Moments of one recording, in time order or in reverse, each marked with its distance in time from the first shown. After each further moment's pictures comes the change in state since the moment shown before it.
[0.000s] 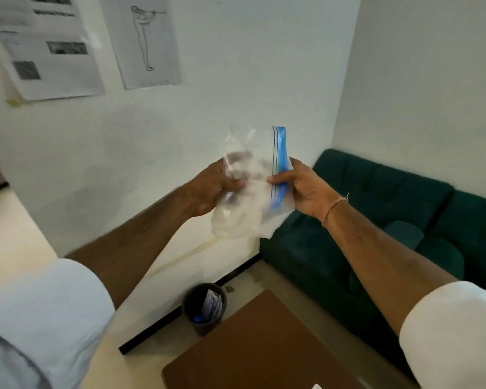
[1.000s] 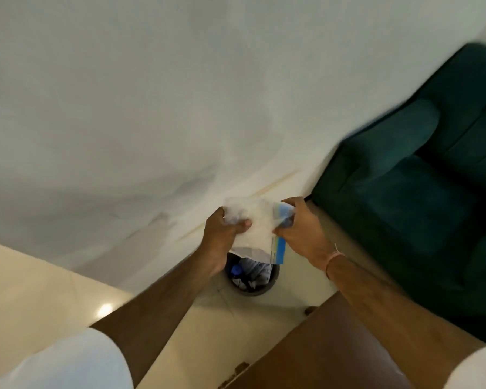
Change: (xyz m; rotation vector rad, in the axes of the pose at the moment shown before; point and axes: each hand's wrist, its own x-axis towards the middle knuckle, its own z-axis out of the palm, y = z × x) left_hand 0.067 -0.392 -0.357 -0.177 0.765 -0.516; right_hand 0.359 0.421 0.105 -0.926 0.063 0.164
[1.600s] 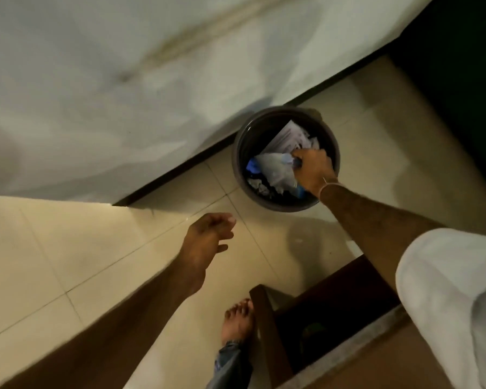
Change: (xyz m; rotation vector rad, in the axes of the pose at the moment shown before) left_hand 0.135 -0.400 -0.117 0.141 0.016 -0.464; right_hand 0.169 0.373 0.312 -0.575 -0.231 0.099
